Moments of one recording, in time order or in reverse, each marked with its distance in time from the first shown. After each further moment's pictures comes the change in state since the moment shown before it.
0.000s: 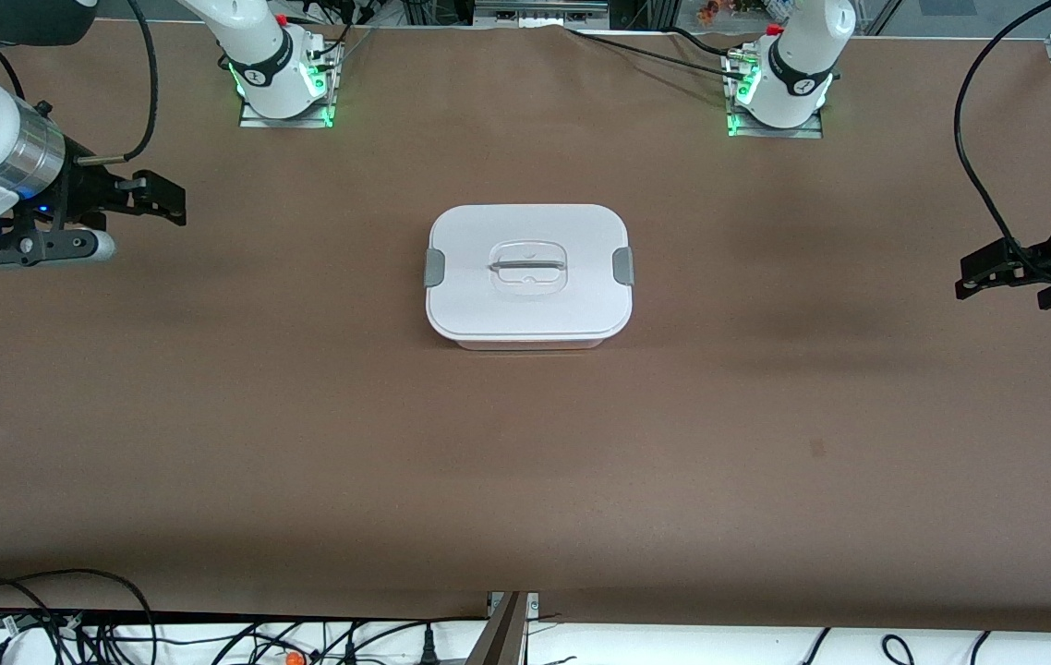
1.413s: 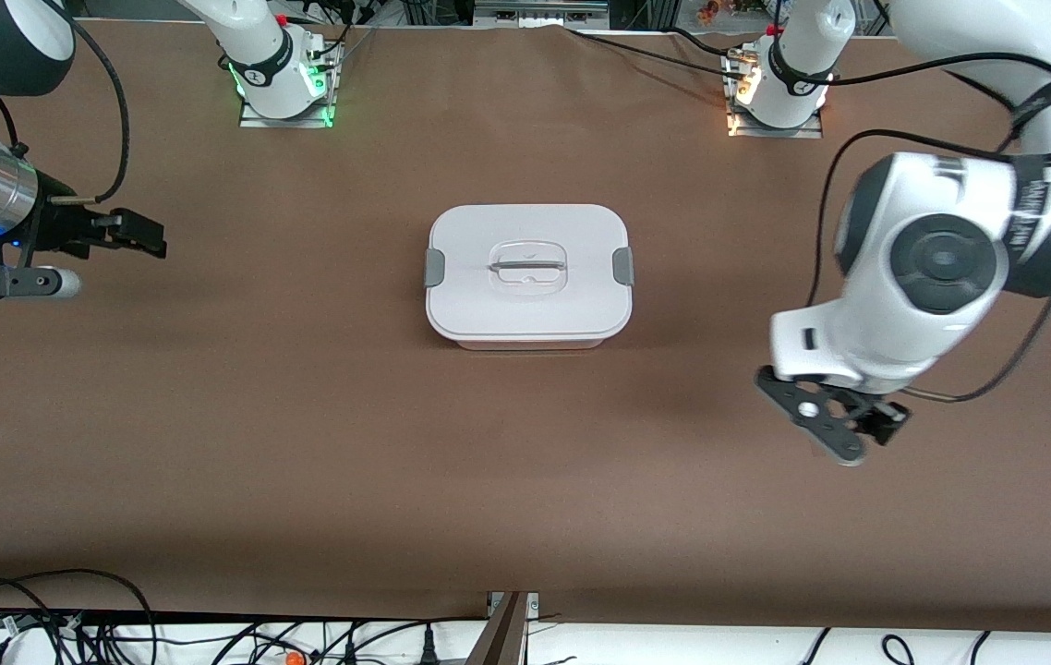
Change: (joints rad) left arm -0.280 0.420 0.001 0.432 0.193 0.044 0.355; right arm -0.012 0.033 -0.064 0.002 0.014 -0.024 0.005
